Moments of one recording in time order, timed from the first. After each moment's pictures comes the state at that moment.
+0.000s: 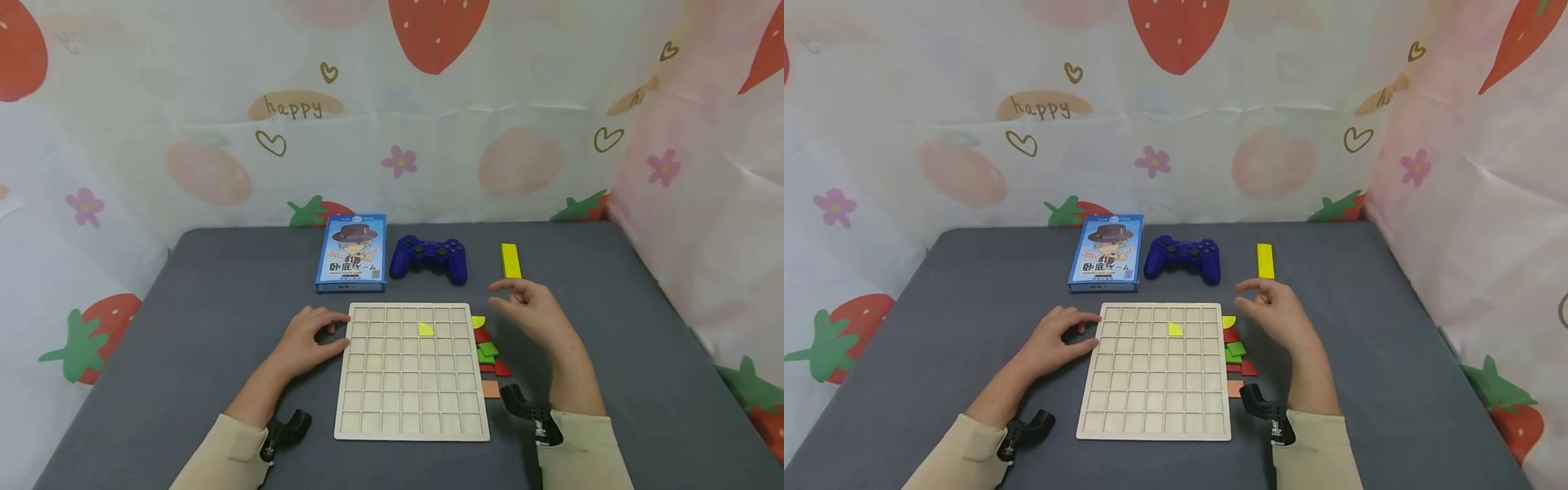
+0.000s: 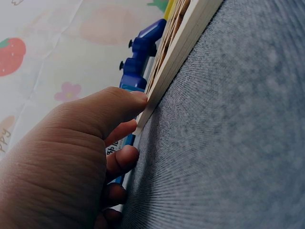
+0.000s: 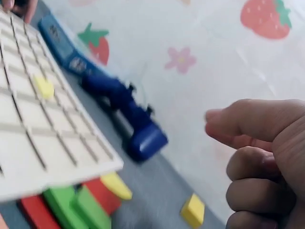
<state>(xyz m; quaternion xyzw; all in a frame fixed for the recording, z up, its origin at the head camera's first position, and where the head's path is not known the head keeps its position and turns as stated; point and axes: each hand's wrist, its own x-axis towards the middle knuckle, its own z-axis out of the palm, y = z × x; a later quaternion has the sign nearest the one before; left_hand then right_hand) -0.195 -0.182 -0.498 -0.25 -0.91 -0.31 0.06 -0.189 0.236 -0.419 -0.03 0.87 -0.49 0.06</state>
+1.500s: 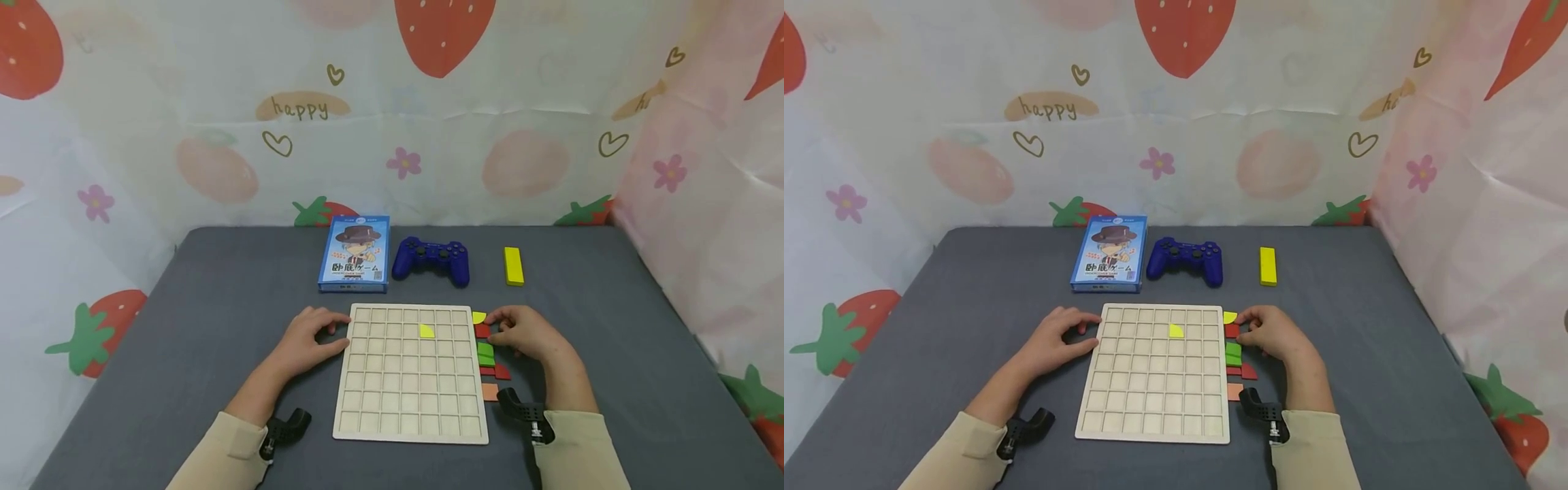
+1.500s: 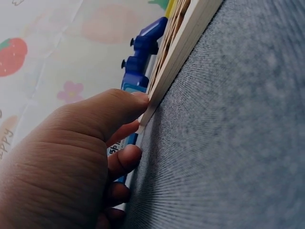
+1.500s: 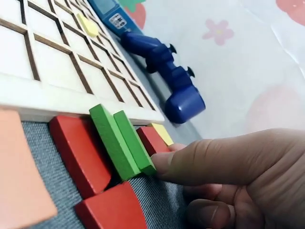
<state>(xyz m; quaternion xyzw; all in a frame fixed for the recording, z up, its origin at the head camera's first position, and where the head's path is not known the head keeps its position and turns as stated) -0.194 -0.184 -0.496 -0.24 -0.92 -0.32 0.05 -0.199 0.236 -0.452 -0.01 0.89 -0.43 0.18</state>
